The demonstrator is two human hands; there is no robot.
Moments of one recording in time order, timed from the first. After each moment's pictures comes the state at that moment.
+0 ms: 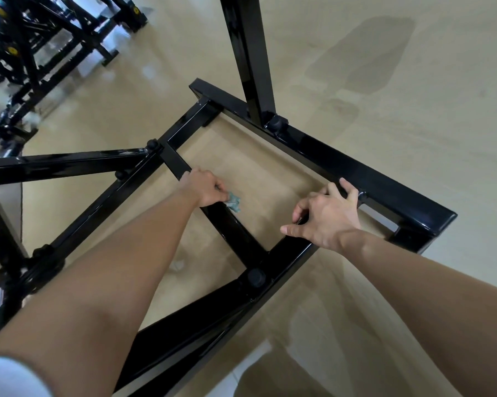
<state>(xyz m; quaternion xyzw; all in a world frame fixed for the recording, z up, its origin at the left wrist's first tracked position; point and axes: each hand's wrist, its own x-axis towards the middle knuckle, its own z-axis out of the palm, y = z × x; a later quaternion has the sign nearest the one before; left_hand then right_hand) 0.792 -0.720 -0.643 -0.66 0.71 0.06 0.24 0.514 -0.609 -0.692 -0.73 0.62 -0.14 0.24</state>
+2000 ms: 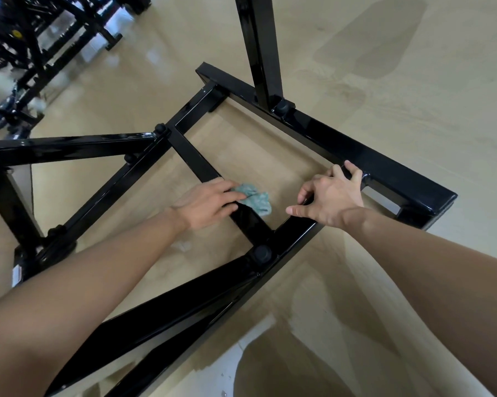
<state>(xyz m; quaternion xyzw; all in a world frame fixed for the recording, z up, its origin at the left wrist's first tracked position) 0.818 -0.638 -0.640 -0.38 0.91 0.03 0.12 0.513 -0.610 -0.693 -0.74 0.62 -0.11 0.23</state>
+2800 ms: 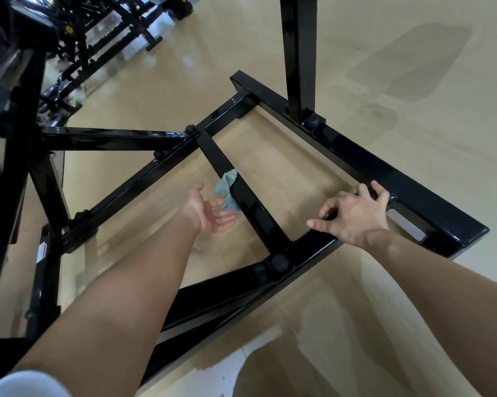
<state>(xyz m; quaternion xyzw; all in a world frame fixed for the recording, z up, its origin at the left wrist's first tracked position) 0.835 -0.629 -0.637 -0.72 0.04 0.59 -0.36 0.512 -0.609 -0.692 -0.75 0.62 -0.10 0.23</state>
